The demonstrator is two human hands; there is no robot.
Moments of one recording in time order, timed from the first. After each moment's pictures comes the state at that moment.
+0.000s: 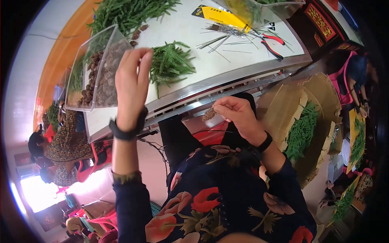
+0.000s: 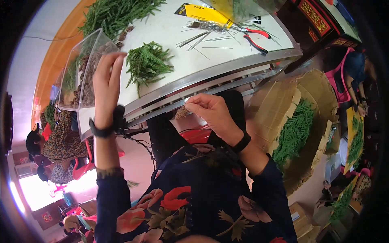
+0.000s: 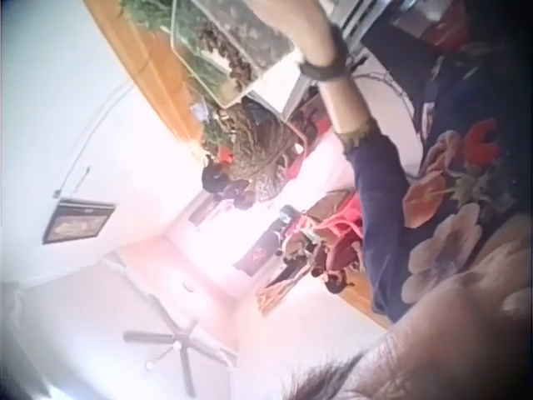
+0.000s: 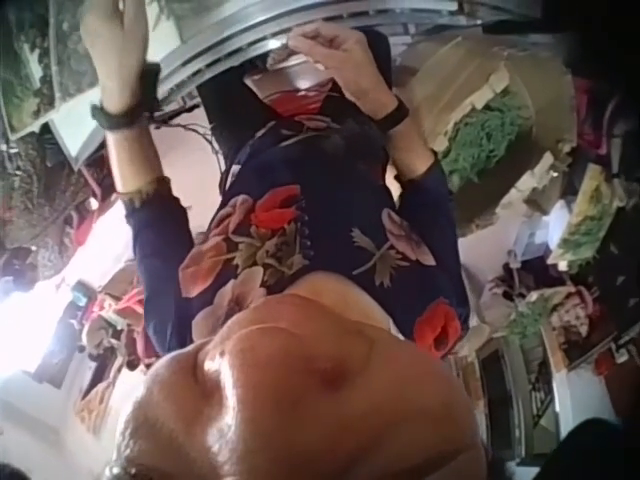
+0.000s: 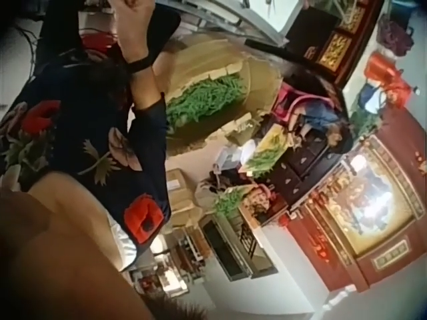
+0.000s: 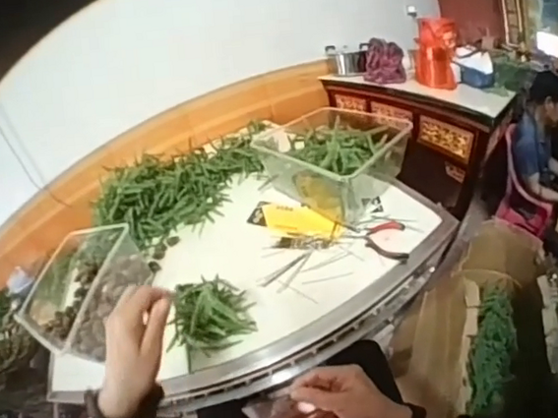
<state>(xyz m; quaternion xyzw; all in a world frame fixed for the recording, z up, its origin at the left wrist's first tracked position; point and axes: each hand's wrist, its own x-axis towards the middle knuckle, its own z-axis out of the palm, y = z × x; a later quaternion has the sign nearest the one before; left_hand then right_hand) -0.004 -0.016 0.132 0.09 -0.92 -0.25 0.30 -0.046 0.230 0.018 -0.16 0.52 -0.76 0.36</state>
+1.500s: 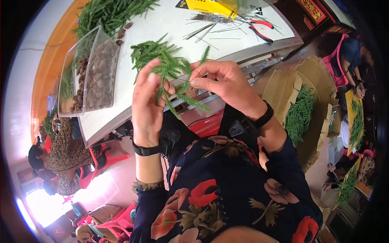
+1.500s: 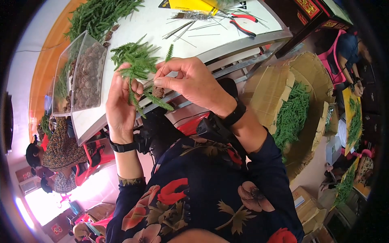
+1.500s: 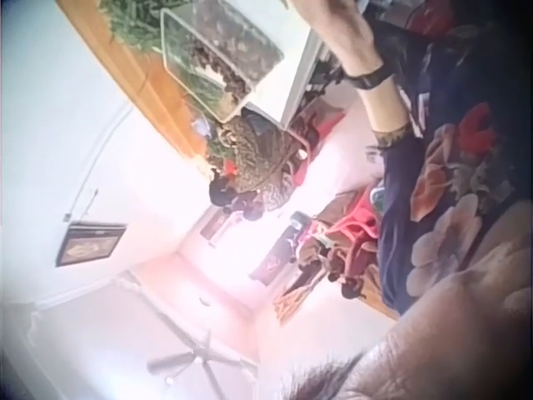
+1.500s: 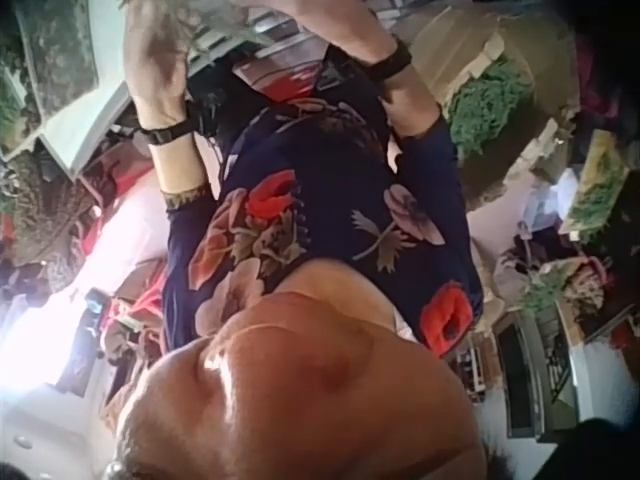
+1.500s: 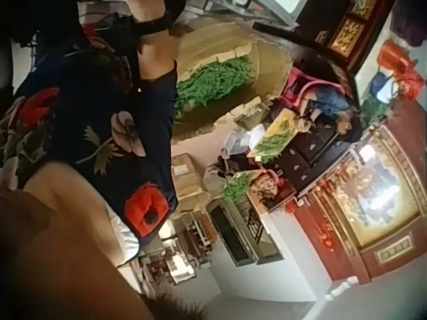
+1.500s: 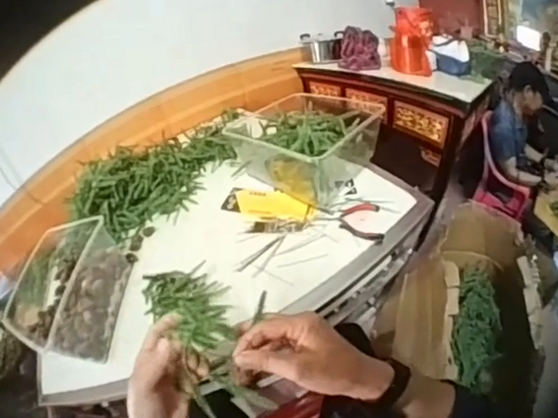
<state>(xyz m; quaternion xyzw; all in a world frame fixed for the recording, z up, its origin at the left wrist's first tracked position) 0.027 0.038 0.095 0.12 -0.45 -0.88 0.14 -0.080 0.204 0.069 -0.32 0.60 -0.69 0.25</state>
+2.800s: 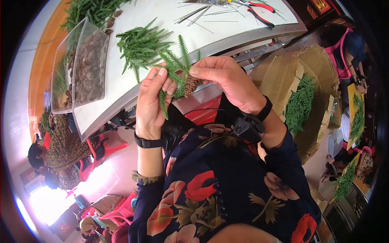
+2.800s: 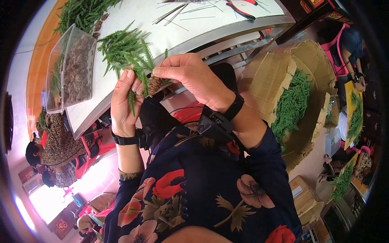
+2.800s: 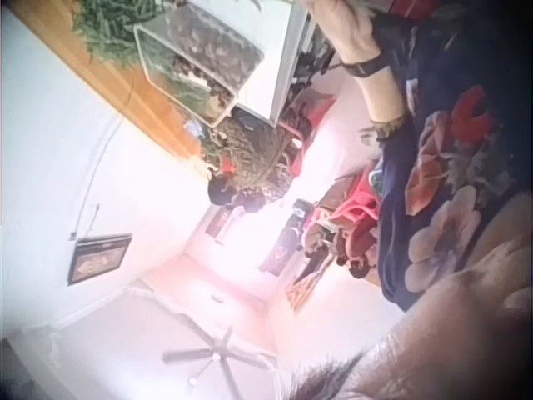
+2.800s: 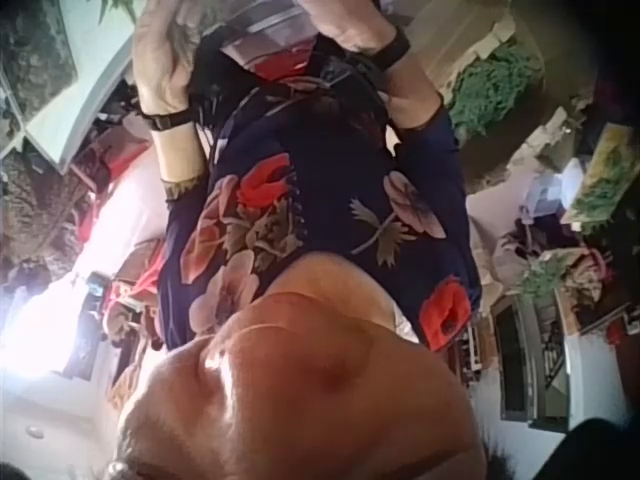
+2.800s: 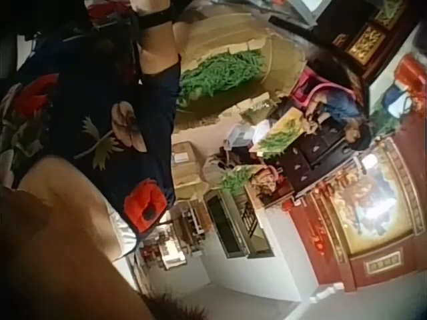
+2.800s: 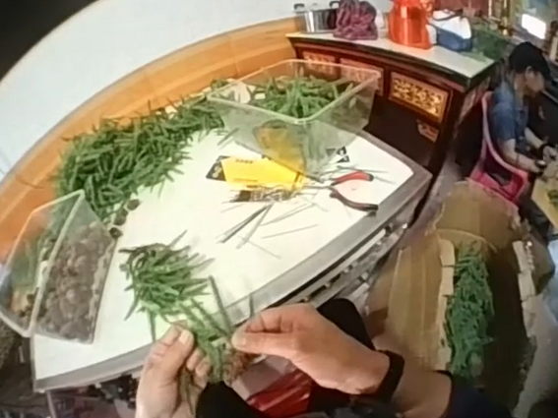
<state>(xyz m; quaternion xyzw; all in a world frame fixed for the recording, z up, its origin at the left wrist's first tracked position) 0.028 0.056 0.064 0.19 -0.43 -0.88 0.08 -0.072 0.219 0.057 -0.16 0.52 -0.72 0.43</state>
